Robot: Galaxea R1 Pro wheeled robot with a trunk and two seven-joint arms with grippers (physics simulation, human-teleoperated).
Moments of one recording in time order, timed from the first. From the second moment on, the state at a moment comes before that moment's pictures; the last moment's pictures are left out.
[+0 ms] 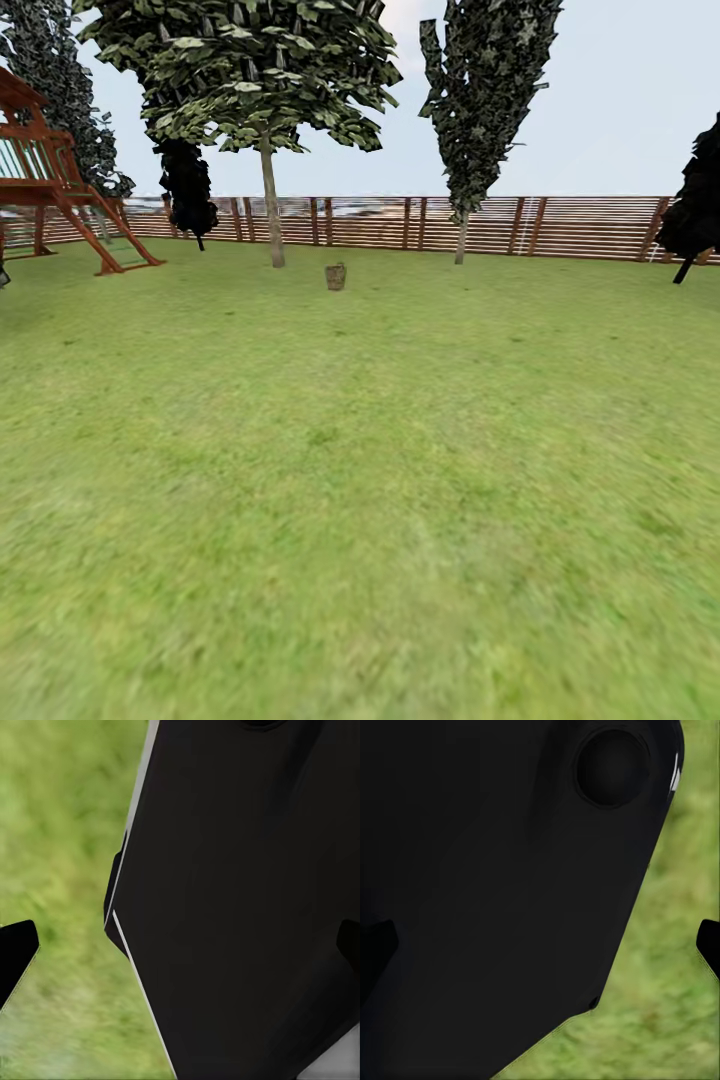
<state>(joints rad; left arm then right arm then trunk) 0.01 0.03 0.05 -0.01 0.27 0.03 0.01 0.00 0.02 0.07 -0.04 0.15 -0.03 -0.01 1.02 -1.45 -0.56</state>
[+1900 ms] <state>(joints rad) 0.01 0.03 0.05 -0.01 0.27 0.02 0.01 0.00 0.02 0.07 -0.04 0.15 -0.03 -0.01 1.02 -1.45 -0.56</state>
